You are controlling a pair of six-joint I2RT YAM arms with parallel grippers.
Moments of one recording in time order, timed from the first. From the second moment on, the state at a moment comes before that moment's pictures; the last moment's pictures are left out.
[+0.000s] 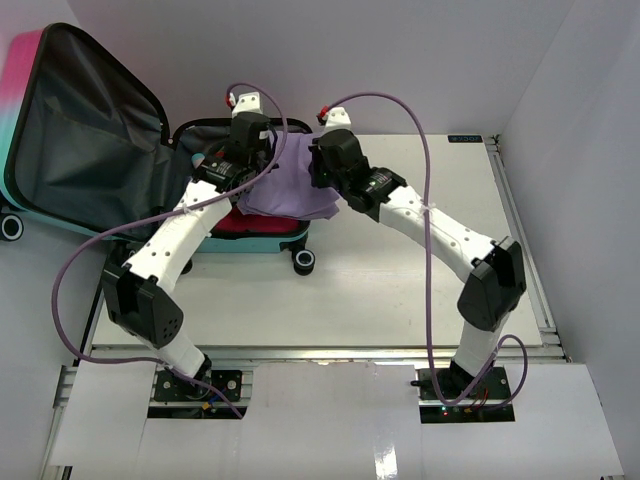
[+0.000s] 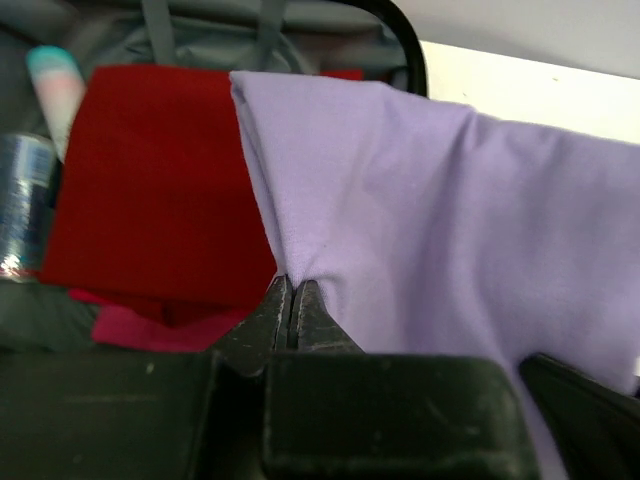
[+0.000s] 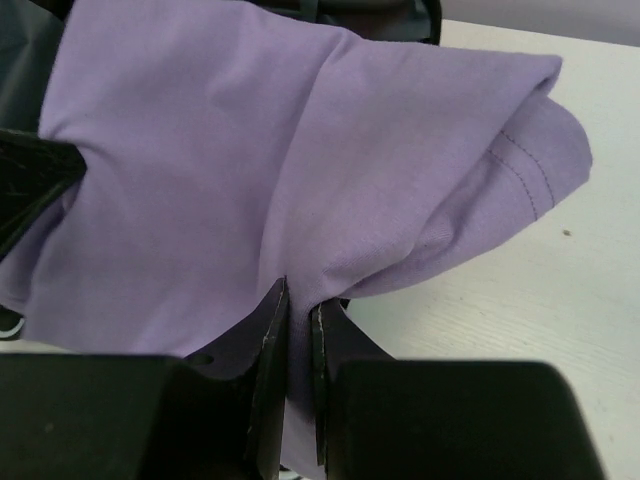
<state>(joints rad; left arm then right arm) -0.48 1.61 1.65 -0.54 -0.41 -0.38 0.79 1.76 1.69 -0.33 0.30 0.33</state>
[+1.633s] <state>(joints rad) -0.13 2.00 1.81 -0.30 -0.33 -0.20 0.68 2.29 1.96 -0.03 0.01 0.31</state>
